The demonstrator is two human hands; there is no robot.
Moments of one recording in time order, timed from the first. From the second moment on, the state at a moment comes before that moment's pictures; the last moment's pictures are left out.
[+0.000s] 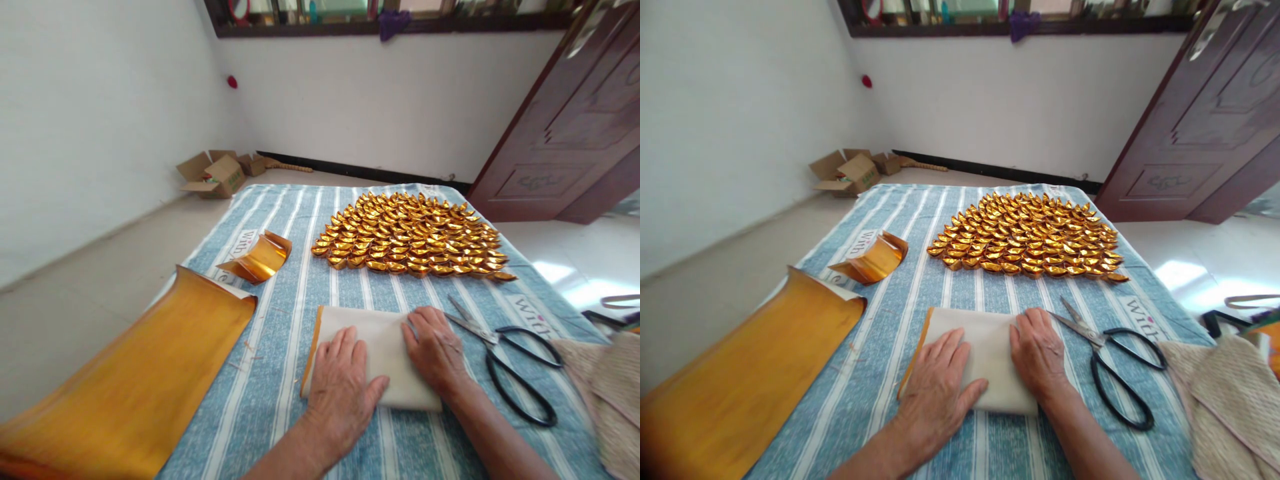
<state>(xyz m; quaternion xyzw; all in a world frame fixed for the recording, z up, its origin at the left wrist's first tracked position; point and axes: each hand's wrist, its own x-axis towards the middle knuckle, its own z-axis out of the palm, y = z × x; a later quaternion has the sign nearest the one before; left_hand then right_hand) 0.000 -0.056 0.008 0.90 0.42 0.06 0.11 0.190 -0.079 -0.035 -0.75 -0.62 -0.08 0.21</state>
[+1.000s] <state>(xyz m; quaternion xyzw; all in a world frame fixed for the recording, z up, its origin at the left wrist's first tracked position) 0.003 -0.060 0.003 0.90 0.43 0.00 0.10 0.179 -0.084 -0.017 -0.75 -0.65 -0.07 0.08</state>
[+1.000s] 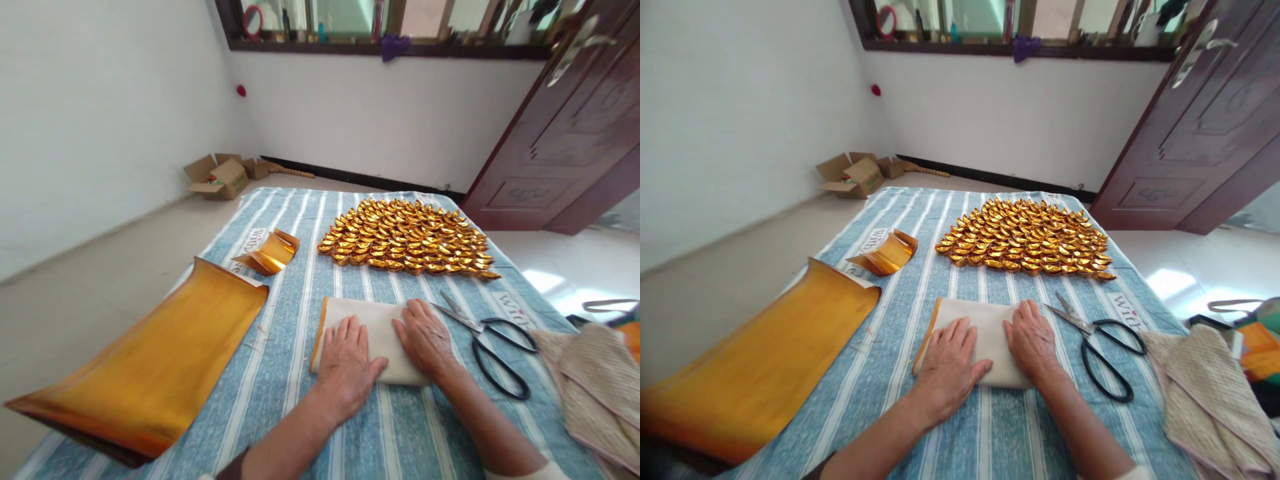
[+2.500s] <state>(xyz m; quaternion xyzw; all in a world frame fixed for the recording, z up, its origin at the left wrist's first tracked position) -0.028 -0.028 0.010 0.94 0.30 -0.10 0.15 0.156 -0.143 -0.049 -0.67 -0.73 -0.03 0.10</state>
